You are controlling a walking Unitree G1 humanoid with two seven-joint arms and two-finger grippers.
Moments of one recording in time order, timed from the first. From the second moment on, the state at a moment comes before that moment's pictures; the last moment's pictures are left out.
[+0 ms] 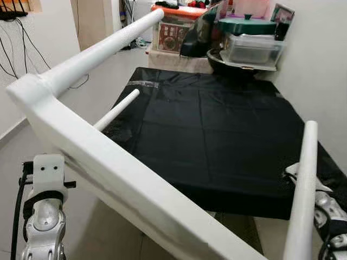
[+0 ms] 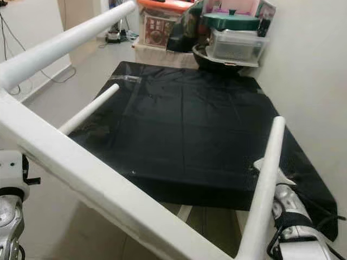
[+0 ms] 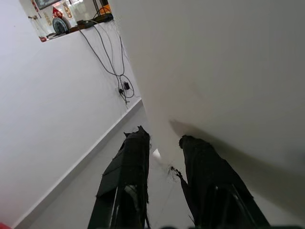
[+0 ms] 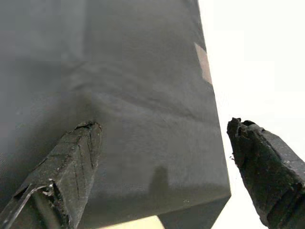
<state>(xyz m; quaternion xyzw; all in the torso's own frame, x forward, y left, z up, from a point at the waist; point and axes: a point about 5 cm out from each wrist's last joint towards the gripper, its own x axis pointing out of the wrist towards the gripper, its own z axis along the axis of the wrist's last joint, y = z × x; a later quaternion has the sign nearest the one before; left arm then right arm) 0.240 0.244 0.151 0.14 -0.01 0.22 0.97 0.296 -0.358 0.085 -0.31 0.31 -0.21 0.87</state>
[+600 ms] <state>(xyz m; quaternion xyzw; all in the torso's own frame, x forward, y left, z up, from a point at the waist) 0.239 0.247 0.152 0.14 -0.01 0.24 0.96 0.278 -0.374 0.075 0.00 0.31 -0.36 0.88</state>
